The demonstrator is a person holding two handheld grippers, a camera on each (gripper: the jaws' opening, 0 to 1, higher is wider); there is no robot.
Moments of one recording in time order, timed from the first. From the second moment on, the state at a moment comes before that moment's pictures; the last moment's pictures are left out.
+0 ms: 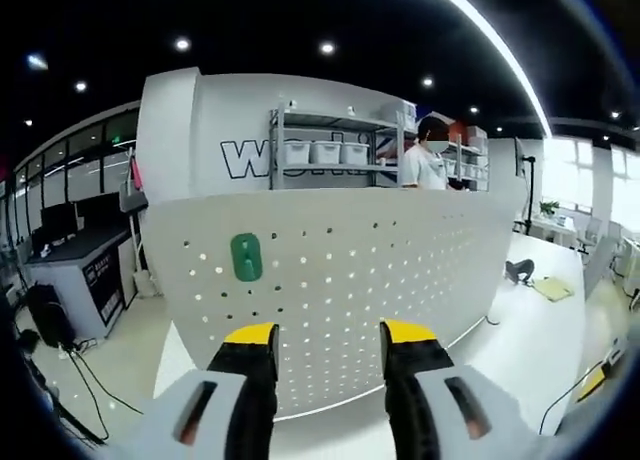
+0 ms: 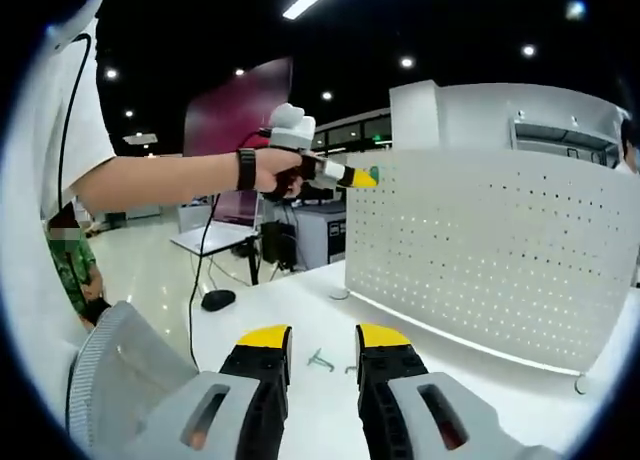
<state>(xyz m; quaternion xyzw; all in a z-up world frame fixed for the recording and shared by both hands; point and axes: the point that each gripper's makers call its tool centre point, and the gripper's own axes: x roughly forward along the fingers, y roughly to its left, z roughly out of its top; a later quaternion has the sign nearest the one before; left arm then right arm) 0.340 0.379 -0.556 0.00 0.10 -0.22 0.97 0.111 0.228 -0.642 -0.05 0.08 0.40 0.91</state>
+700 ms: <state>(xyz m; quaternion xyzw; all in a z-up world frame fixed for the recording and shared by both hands) 0.285 0.372 -0.561 0.01 0.08 -0.30 0.95 0.141 0.226 -0.652 -0.09 0.11 0.40 0.91</state>
